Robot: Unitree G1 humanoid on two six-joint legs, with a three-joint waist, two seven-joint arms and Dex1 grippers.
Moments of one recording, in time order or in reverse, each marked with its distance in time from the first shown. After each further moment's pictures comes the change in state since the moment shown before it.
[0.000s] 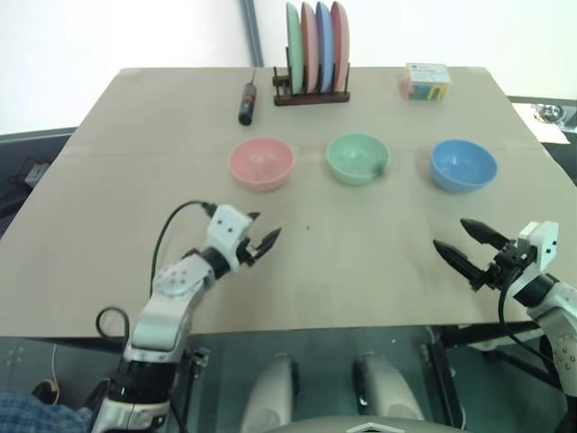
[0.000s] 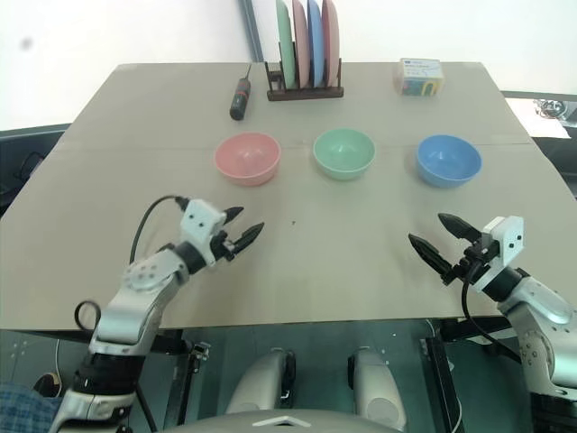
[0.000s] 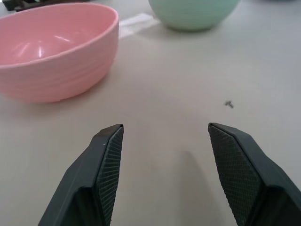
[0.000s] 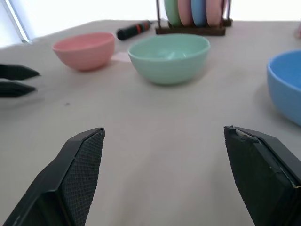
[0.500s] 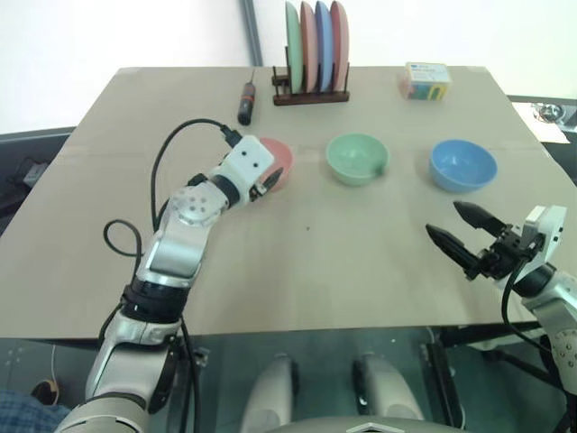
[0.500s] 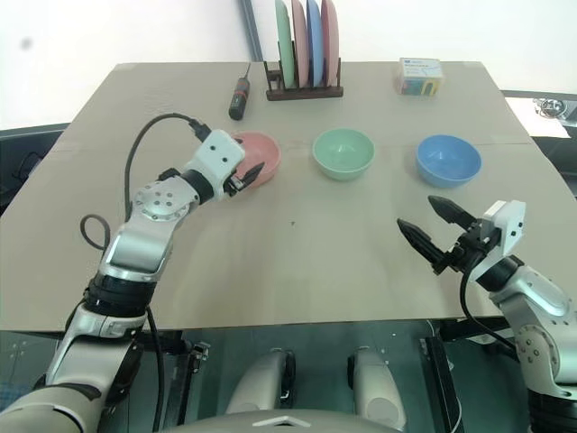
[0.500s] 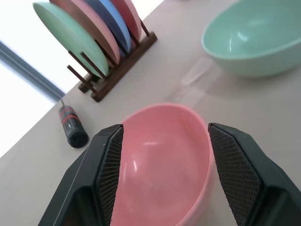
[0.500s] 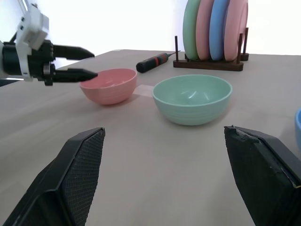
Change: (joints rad) left arm -0.398 0.059 -0.133 0.217 0.238 0.055 0.017; right arm -0.025 -0.004 -0.003 -0.102 0.074 0.051 -0.085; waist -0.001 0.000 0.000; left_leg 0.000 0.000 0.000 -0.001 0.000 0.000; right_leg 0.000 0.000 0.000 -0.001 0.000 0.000
